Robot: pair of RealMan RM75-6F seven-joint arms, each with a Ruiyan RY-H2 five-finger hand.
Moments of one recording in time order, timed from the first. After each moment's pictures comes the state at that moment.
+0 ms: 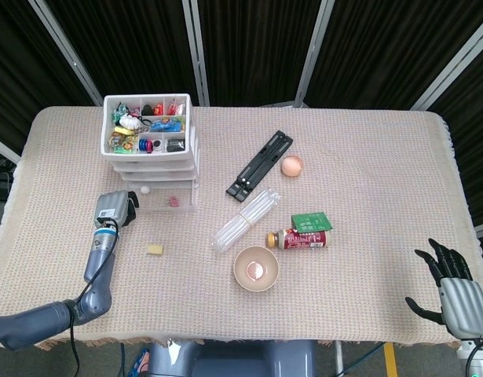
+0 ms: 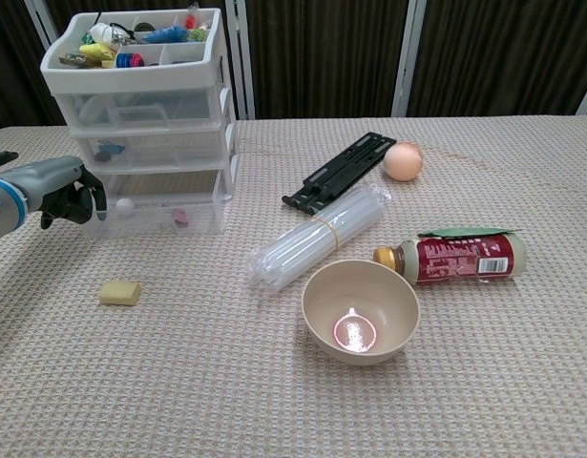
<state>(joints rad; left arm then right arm) -0.72 -1.67 -0.27 -1.23 0.64 0.98 0.50 0.00 -1.05 0.01 -1.76 -1.52 1.49 0.01</state>
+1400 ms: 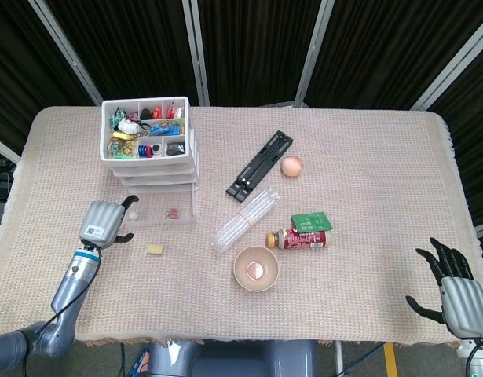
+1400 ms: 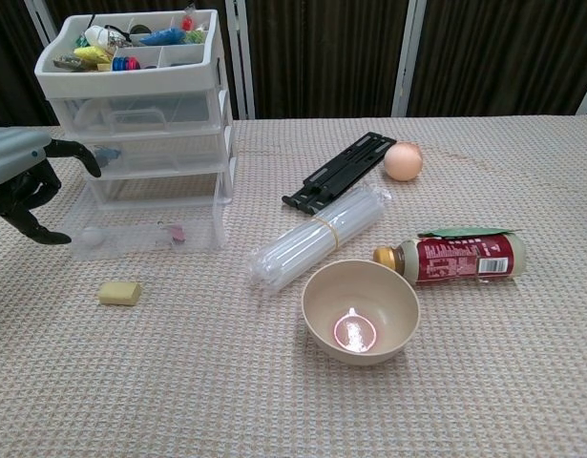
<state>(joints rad) -0.58 -1.47 -0.07 -1.47 1.15 1.20 0.40 0.00 -1.06 0.02 -1.76 -1.51 1.49 0.00</state>
